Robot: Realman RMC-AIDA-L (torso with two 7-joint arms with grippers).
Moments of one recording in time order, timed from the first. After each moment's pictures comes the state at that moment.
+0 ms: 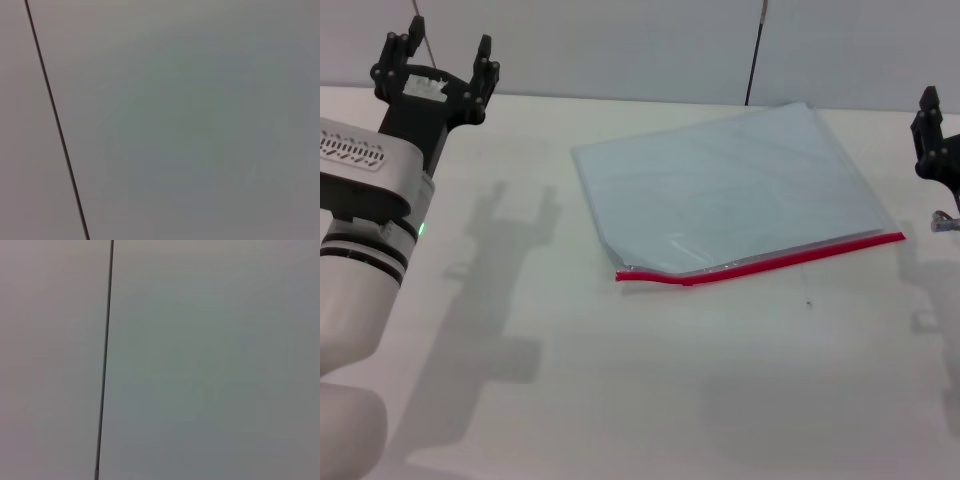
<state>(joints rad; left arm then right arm) -0.40 -2.04 2.19 0.62 2.22 -1.01 -2.70 0.46 2.03 -2.64 -0.54 -1.73 1.19 2.82</state>
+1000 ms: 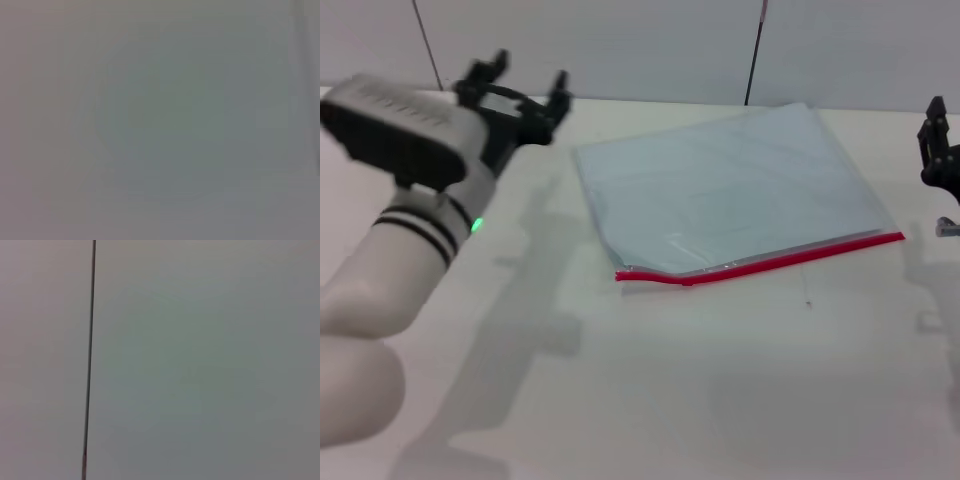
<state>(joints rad) -0.39 -2.00 2.18 0.85 2.17 -0.64 -2.65 0.46 2.03 -2.65 -0.54 -1.69 1.17 2.82</state>
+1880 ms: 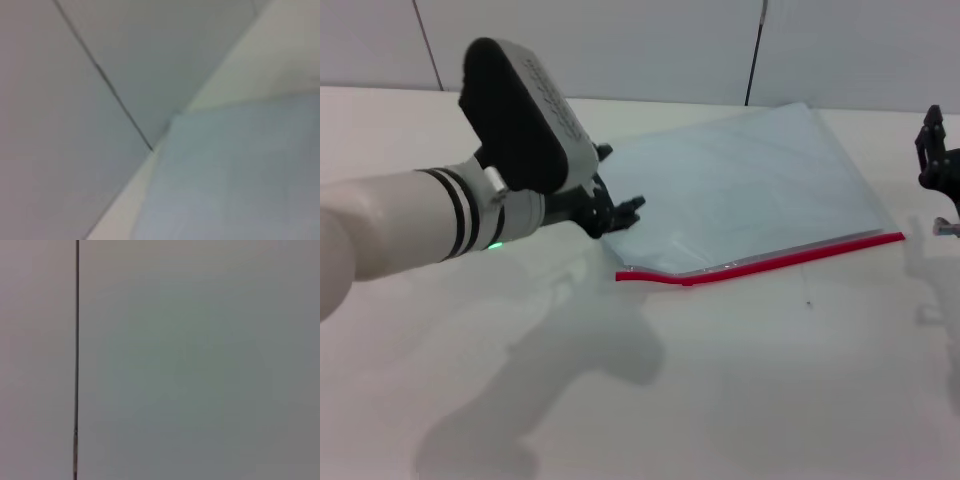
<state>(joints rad) -0.30 -1.99 1.87 1.43 2.44 0.53 -2.27 0.48 2.03 -2.64 -0.54 -1.64 1.09 2.82</state>
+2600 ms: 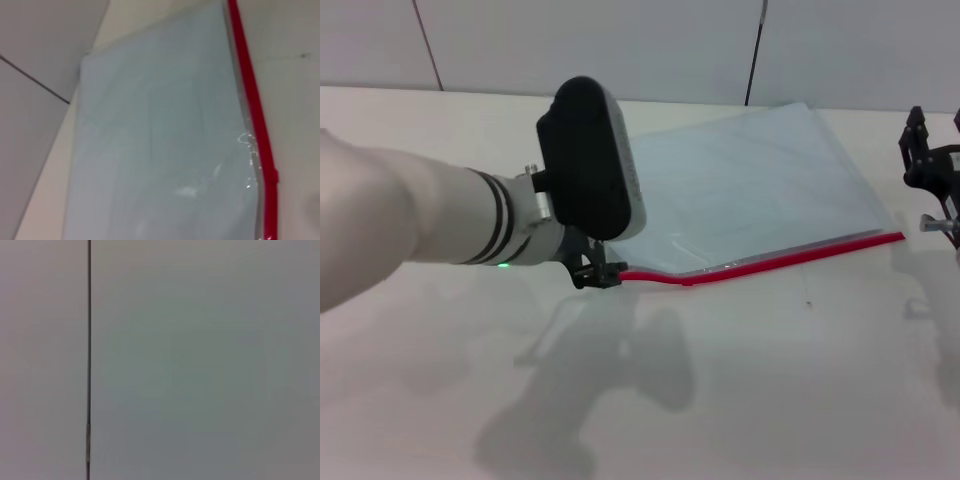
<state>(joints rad) -0.40 -2.03 1.87 1.53 2.73 0.97 -2.31 0.50 2.03 -2.64 -0.54 -1.63 1.05 2.82</state>
